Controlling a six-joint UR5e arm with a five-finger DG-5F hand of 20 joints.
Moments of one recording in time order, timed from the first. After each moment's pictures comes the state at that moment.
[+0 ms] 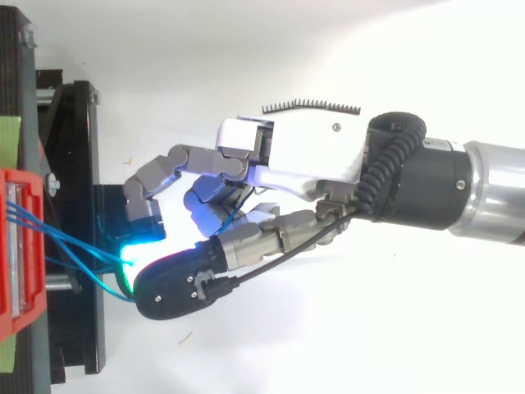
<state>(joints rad) 0.16 -2.31 -1.18 -2.84 -1.31 -0.04</state>
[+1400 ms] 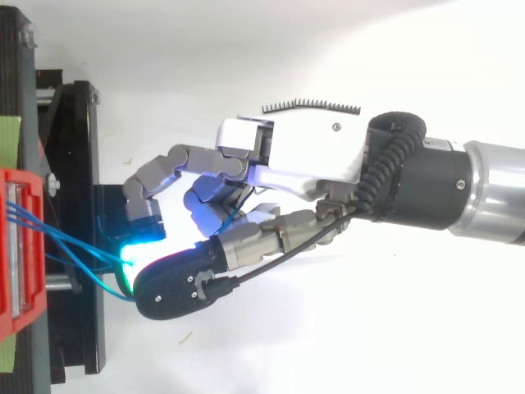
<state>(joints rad) 0.16 -2.31 -1.18 -2.84 -1.31 -0.04</state>
